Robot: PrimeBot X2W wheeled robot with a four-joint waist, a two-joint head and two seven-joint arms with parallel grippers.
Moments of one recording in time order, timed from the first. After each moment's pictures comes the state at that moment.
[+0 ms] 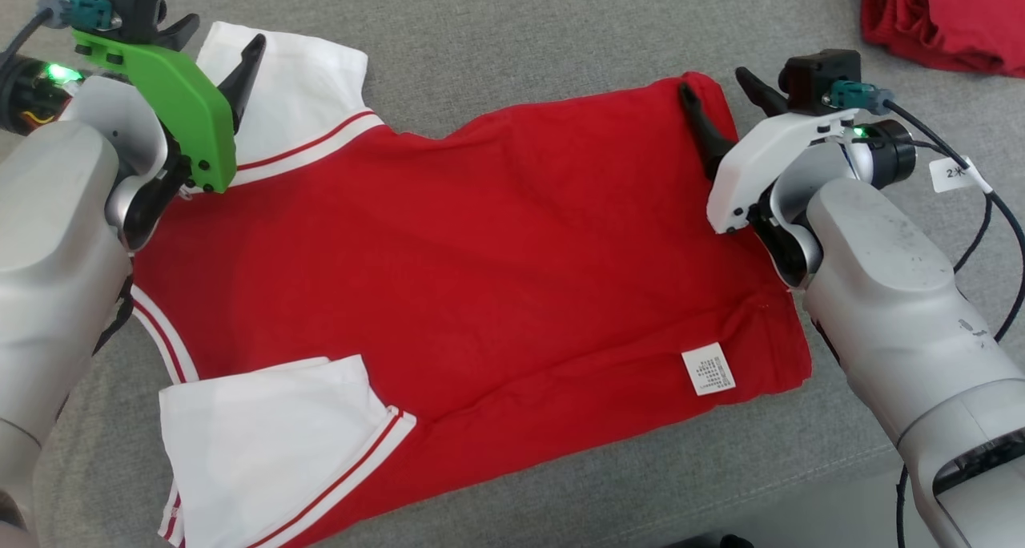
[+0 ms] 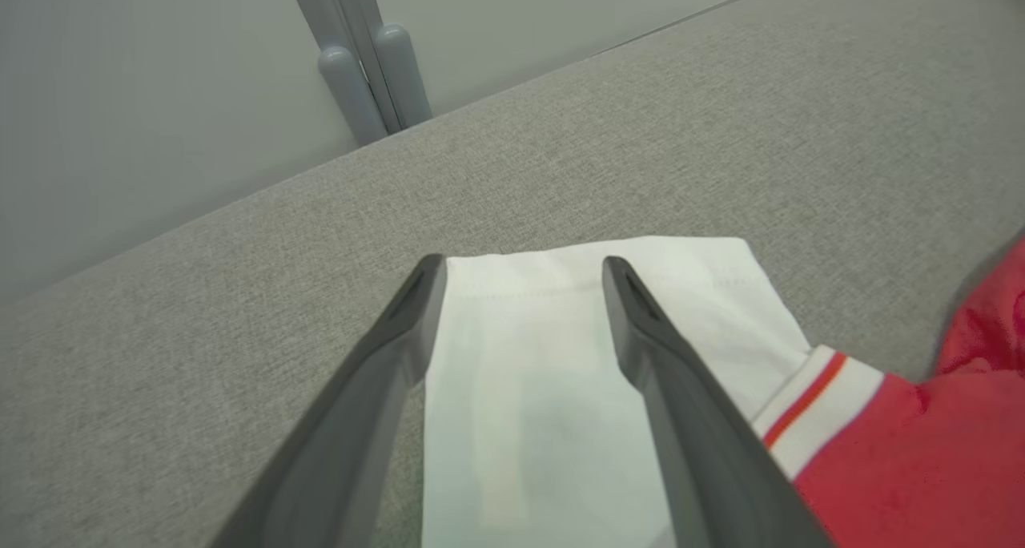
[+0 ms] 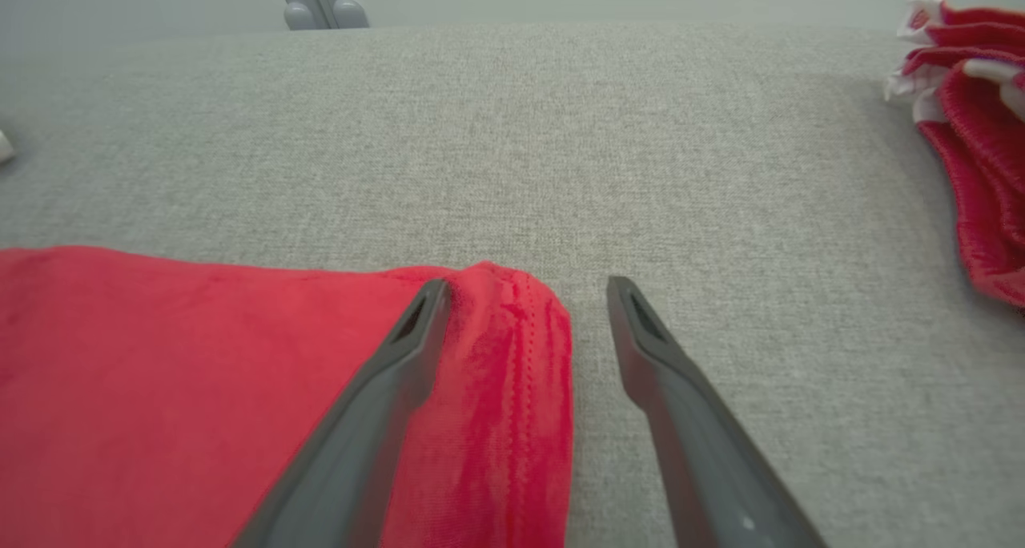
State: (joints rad) left arm -1.15 0.46 -0.93 0.83 -0.88 -0.13 0.08; right arm -0.94 -0.16 0.44 0.95 0.47 0.13 -0.12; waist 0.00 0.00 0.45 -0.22
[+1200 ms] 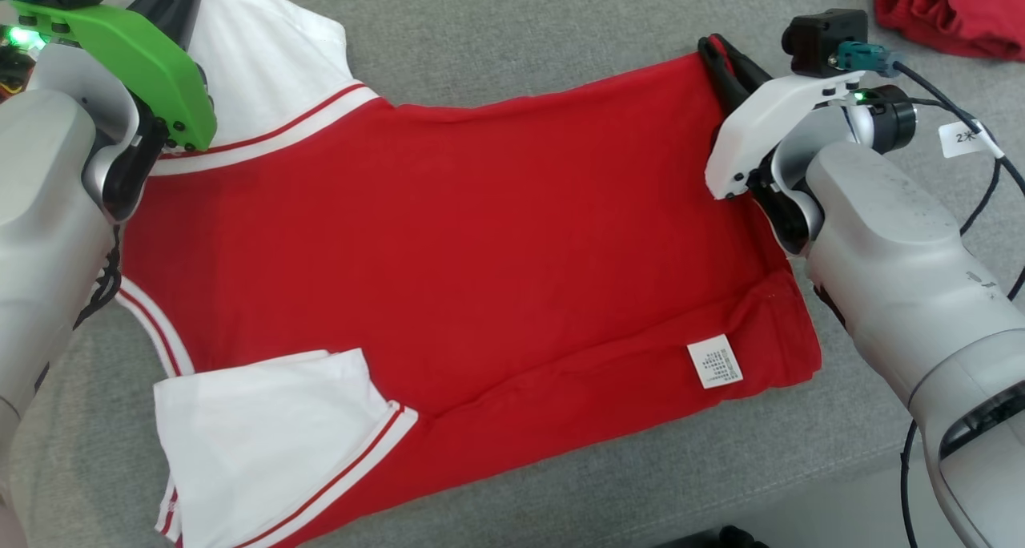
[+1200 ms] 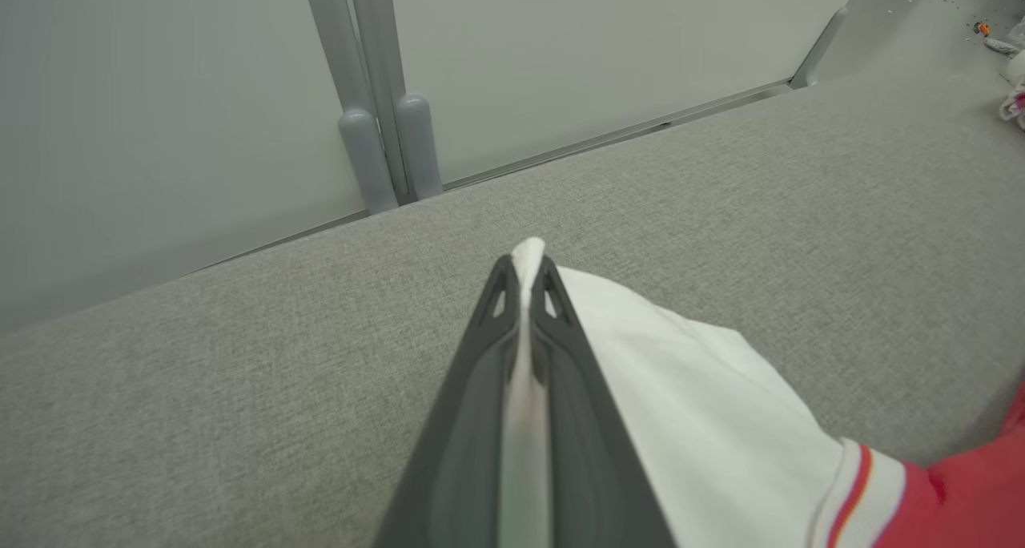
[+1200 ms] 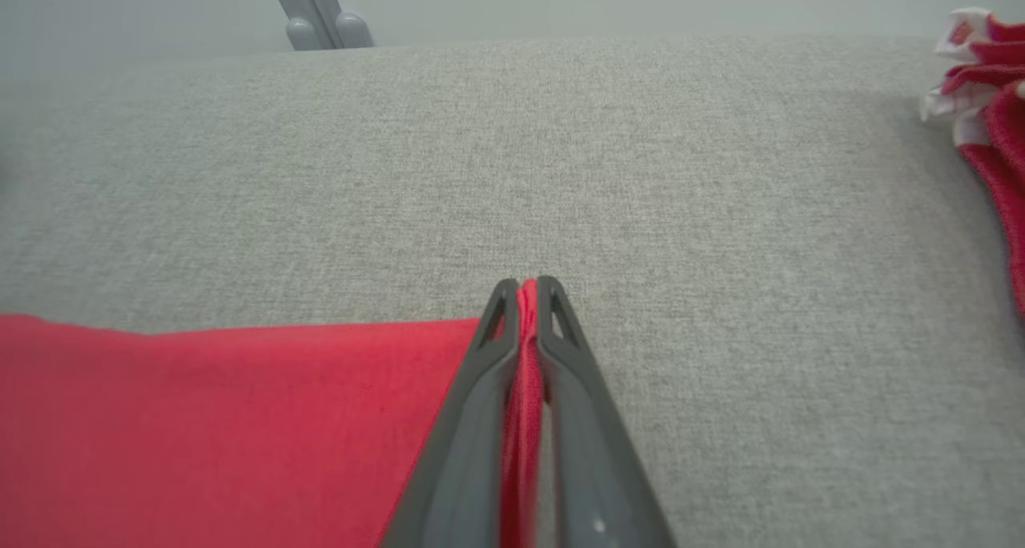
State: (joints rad) left arm -1.26 0.46 -1.12 0.93 -1.12 -0.13 -0.14; right arm -1.09 -0.17 0.67 1.09 0.71 0.13 -0.21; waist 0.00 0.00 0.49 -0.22
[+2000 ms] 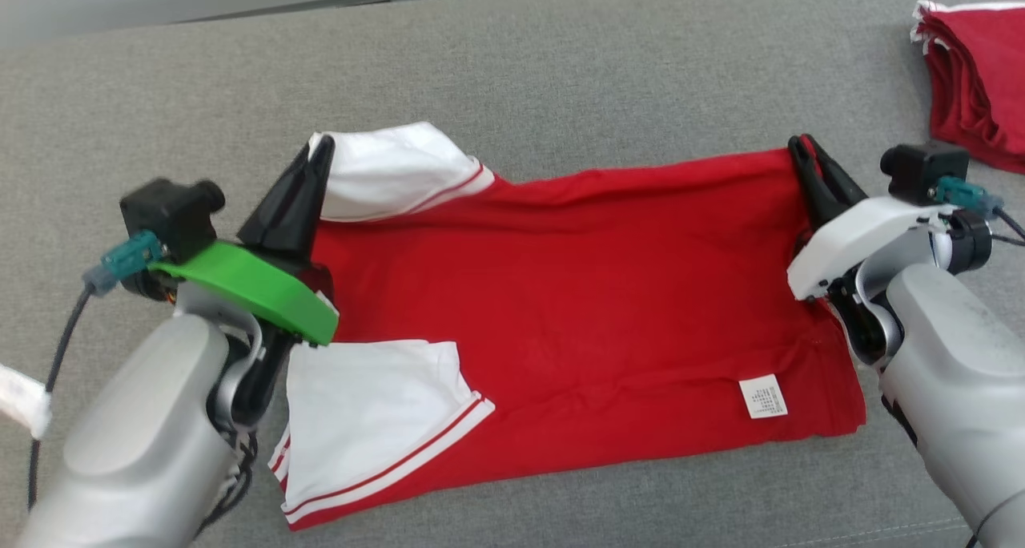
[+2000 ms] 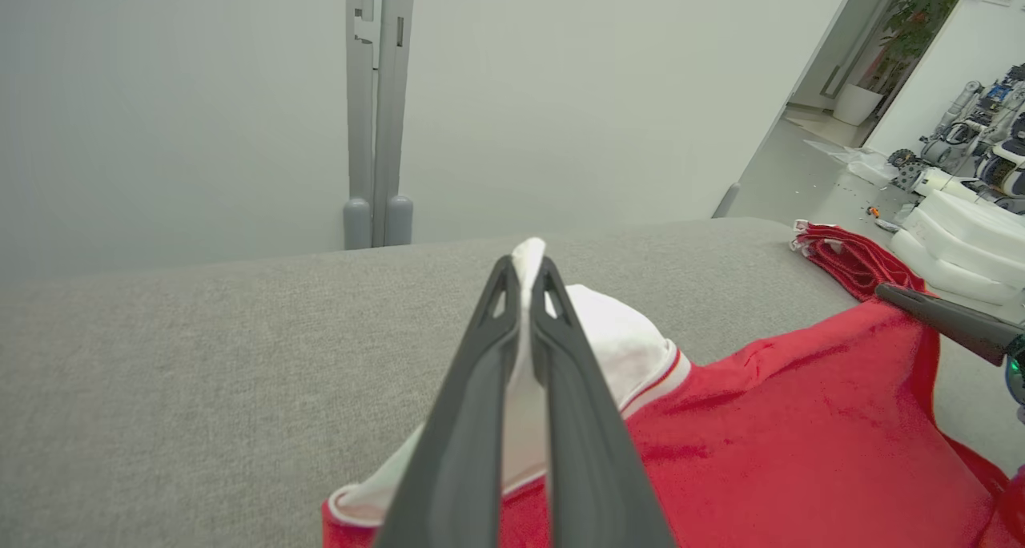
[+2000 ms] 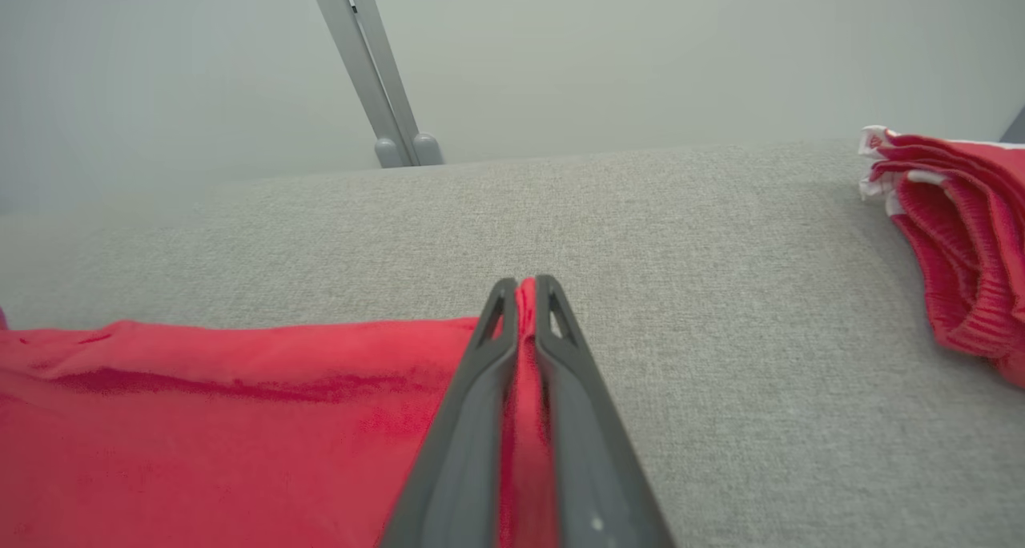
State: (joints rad) left arm -0.68 0.44 -0.72 0.38 -0.91 -0.07 -0.26; right arm -0.74 -0.33 0.46 0.81 0.65 0.13 -0.26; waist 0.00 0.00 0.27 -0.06
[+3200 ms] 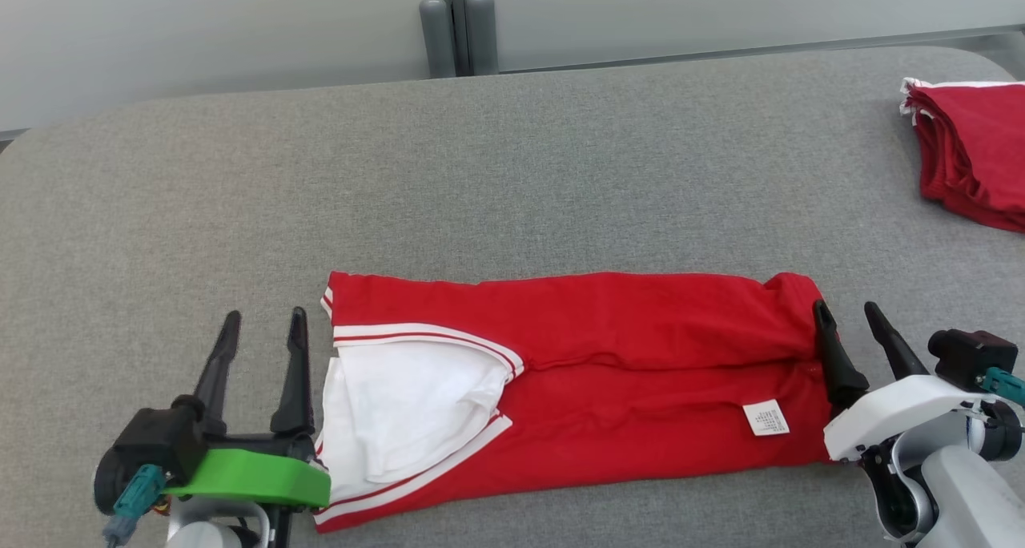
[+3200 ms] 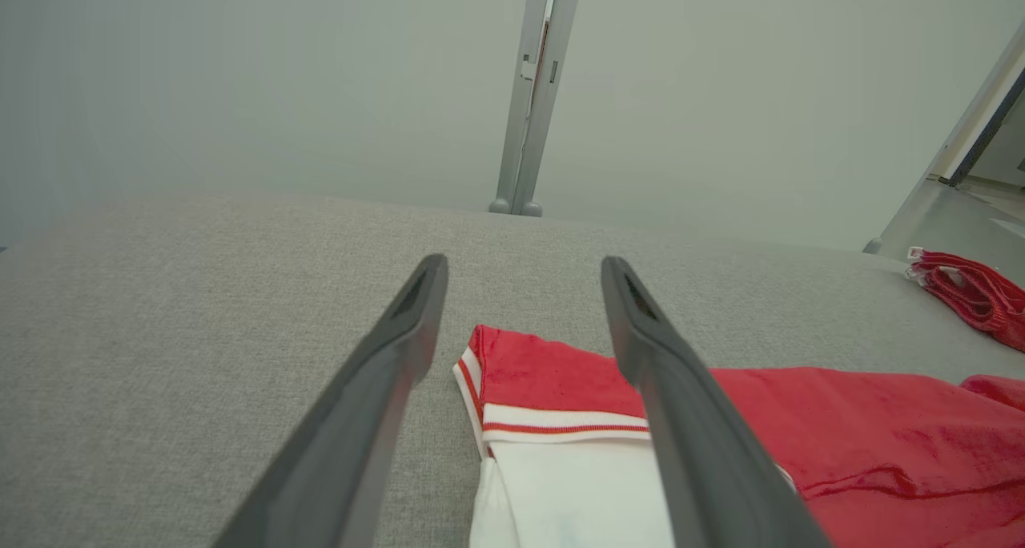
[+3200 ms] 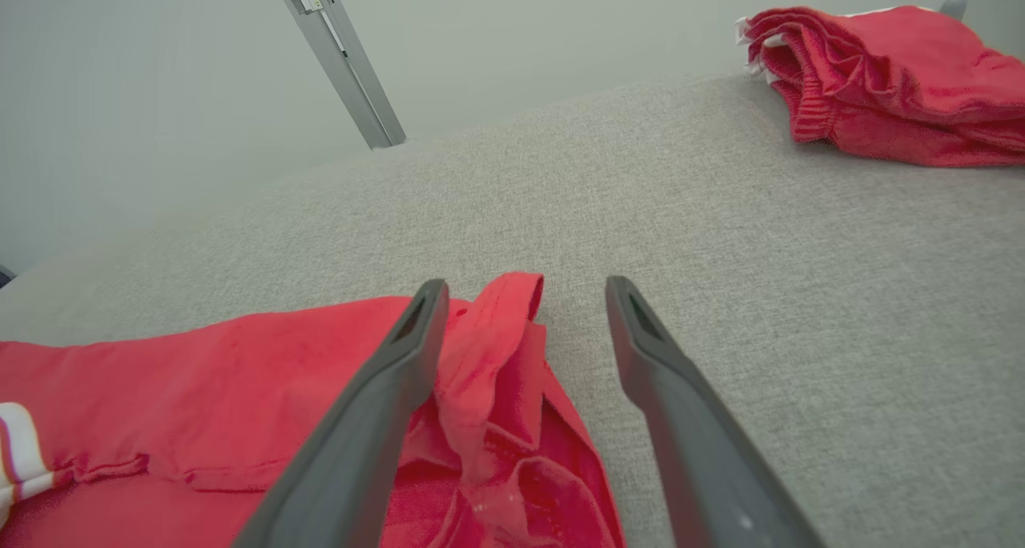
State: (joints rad) left arm -0.07 0.17 -0.19 0.13 -0.42 -0.01 -0.26; right arm -0.23 -0.29 0.16 0.49 0.58 0.13 -0.25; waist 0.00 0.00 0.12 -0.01
